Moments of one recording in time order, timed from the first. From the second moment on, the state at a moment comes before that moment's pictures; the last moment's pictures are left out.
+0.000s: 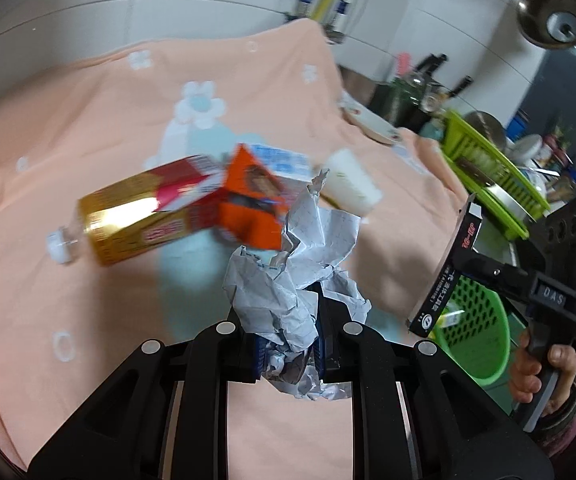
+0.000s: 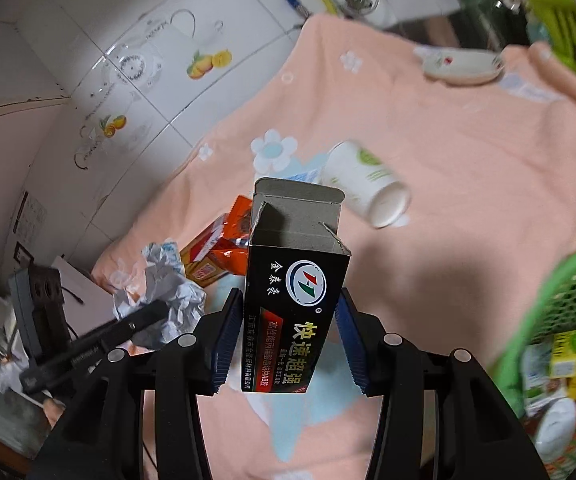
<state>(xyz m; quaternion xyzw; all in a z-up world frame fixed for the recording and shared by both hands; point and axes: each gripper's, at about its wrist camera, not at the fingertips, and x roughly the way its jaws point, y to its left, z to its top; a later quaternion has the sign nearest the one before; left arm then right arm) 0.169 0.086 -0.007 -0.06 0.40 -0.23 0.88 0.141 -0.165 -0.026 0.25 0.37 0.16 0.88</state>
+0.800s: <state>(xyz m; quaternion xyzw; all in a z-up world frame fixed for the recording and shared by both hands) 0.125 -0.115 -0.009 0.01 0.41 -0.39 0.82 0.006 -0.311 -0.046 0.14 0.34 -0.06 0.93</state>
